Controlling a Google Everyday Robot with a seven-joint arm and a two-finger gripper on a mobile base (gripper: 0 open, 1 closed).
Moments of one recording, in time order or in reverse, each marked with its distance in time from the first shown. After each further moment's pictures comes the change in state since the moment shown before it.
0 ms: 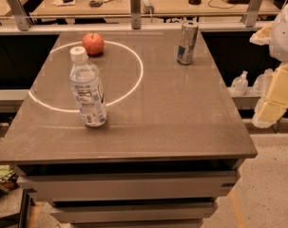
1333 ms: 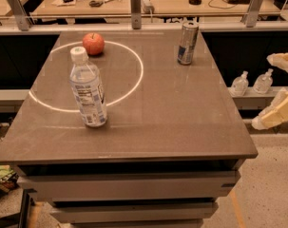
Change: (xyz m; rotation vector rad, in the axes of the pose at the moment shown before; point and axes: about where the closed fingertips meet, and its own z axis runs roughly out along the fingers) arm 0.054 -0.030 0.057 0.051 -0.472 0.224
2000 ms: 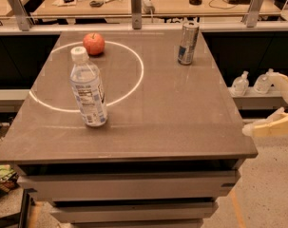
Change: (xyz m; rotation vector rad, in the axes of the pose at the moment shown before) arm 0.021 -0.001 0.024 0.080 -0.472 0.149
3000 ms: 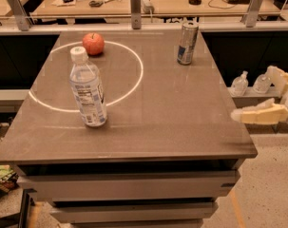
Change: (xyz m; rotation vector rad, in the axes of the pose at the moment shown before) arm -0.014 -0.017 0.017 0.102 -0.143 0.065
